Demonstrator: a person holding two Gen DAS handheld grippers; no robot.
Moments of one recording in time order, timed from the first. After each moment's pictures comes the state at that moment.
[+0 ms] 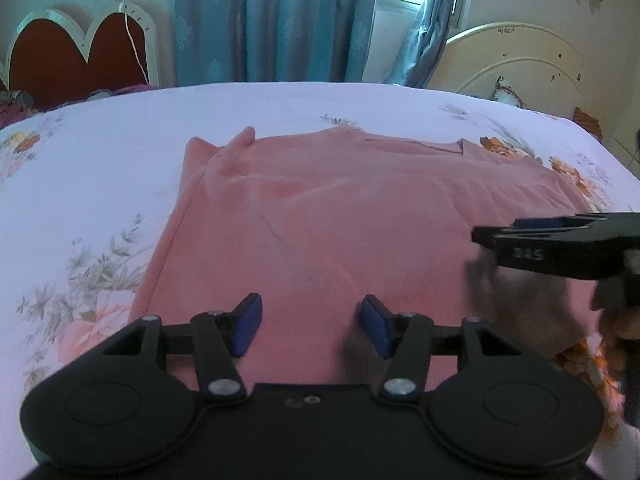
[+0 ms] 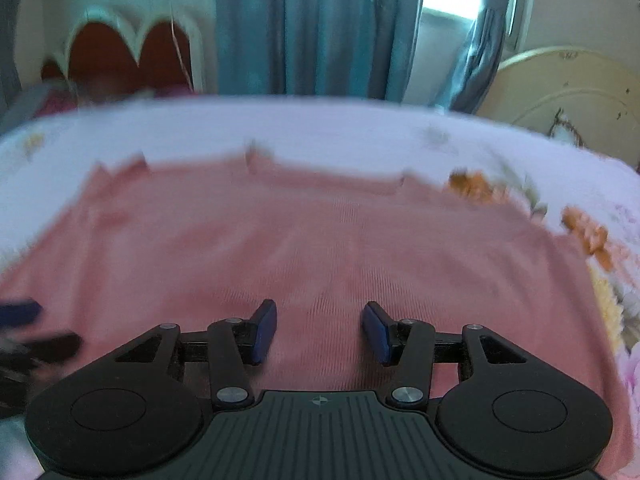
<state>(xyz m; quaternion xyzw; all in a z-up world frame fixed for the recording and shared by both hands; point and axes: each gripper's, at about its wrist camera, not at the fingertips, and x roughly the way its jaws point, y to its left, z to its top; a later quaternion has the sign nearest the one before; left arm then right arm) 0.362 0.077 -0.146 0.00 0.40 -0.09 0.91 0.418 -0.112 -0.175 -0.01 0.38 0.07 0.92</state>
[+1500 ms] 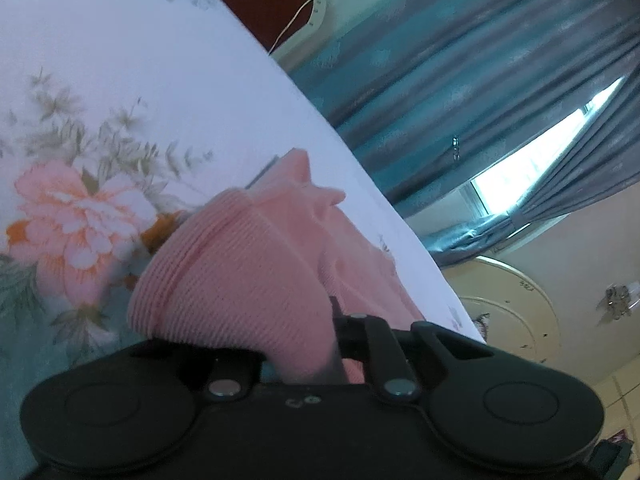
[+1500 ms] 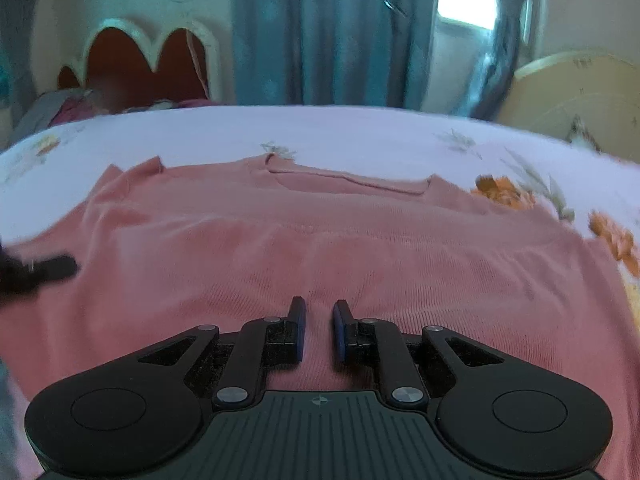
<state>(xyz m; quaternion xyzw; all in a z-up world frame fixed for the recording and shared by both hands) 0.385 0.135 -0.196 -0.42 0.27 0.00 0.87 0.416 -0.104 -0.184 -0.02 0.35 0.11 0.93</state>
